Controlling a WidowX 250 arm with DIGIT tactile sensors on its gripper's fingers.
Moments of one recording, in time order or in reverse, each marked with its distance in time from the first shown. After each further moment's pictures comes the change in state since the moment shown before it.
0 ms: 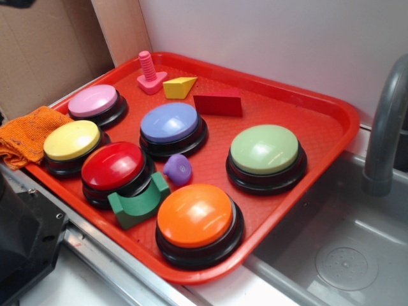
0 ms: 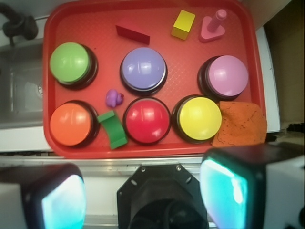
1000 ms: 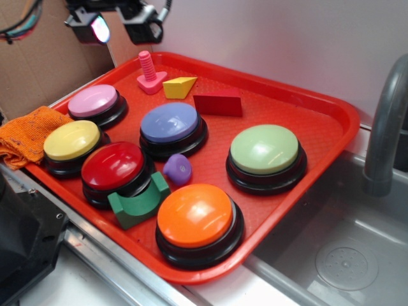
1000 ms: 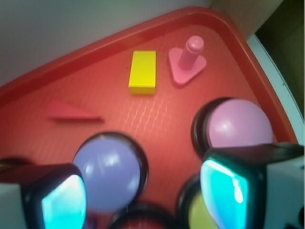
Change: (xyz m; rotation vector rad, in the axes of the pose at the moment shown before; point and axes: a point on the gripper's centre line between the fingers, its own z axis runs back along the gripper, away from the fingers) arm 0.110 0.047 -0.106 0.036 -0.152 0.344
